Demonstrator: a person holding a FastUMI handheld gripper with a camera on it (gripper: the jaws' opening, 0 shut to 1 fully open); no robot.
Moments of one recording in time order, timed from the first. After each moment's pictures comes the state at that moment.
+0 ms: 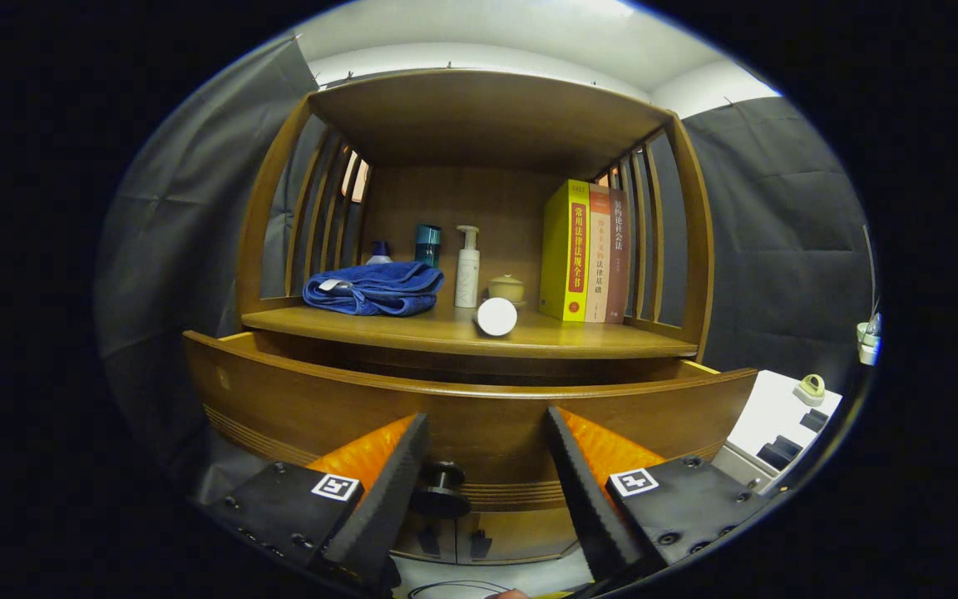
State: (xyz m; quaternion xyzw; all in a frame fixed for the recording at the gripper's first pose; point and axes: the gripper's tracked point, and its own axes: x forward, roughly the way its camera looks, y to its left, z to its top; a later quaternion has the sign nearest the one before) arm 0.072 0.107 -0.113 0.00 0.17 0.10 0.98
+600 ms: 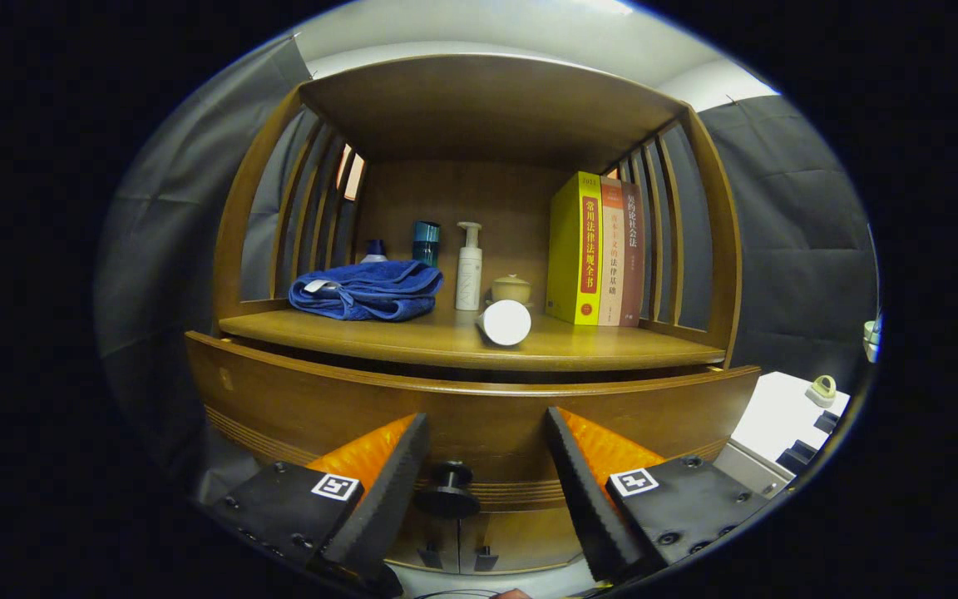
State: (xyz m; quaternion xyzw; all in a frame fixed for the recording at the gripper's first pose) arm 0.096 0.118 -0.133 0.01 0.19 0.09 0.98
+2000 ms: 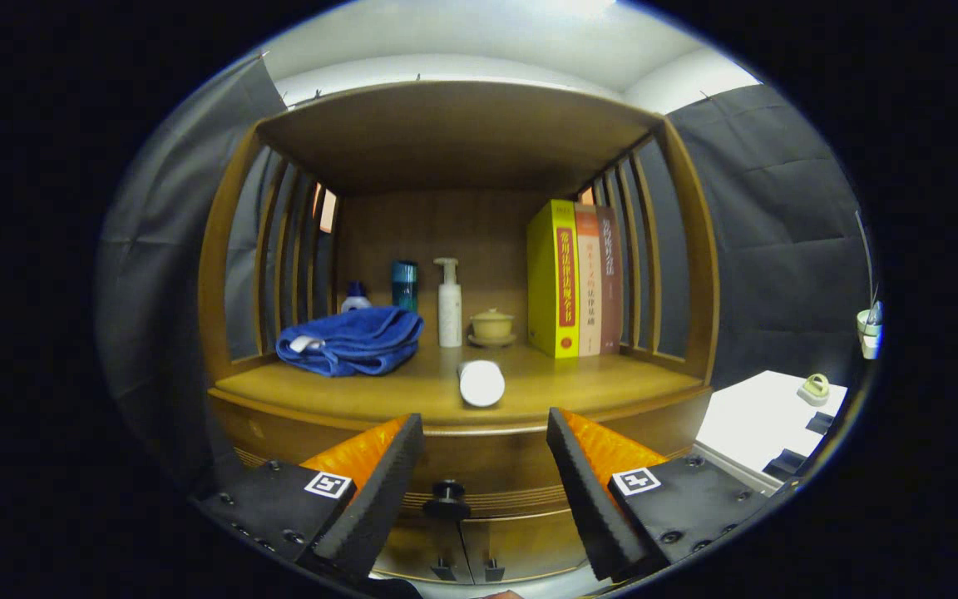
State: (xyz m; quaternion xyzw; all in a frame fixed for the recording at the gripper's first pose) arm 0.125 0.095 -0.050 0.04 0.12 0.06 0.99
